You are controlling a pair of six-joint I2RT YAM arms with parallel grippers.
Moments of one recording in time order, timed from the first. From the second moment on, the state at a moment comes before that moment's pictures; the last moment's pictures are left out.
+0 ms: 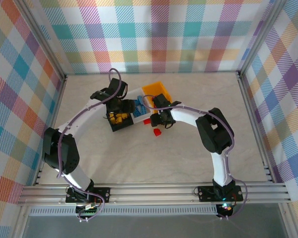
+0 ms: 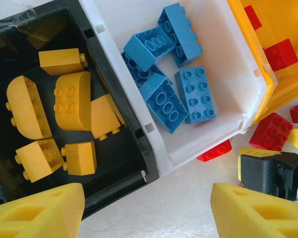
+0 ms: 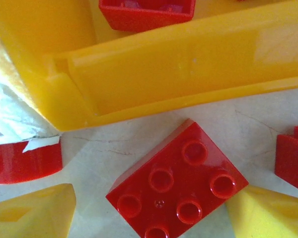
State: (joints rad) left arm -0.41 1.65 1.40 -0.76 -0.04 -0.40; right arm 0.63 2.06 1.42 -0.53 0.08 0.37
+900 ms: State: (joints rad) left arm -0.41 1.60 1.32 -0.74 -0.03 -0.40; right arm 0.65 1.91 1.25 -0.47 0.25 0.41
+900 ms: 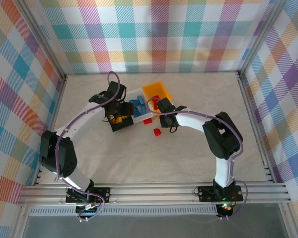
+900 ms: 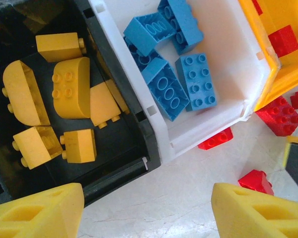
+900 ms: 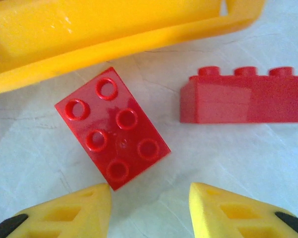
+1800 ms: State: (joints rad) left arm -0.39 1.59 1.30 -0.73 -0.02 -0.40; right arm 0.56 2.05 1.39 -0.50 0.06 0.30
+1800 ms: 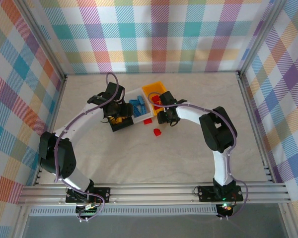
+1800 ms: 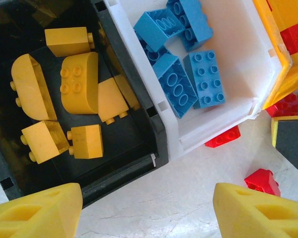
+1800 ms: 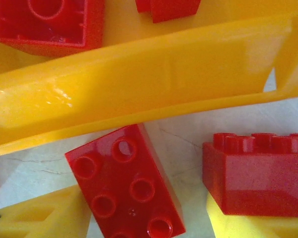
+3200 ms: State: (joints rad) left arm -0.51 1.52 1.16 -0.67 0.01 -0.47; right arm 0.55 1.89 1.52 -0.47 -0.02 0.25
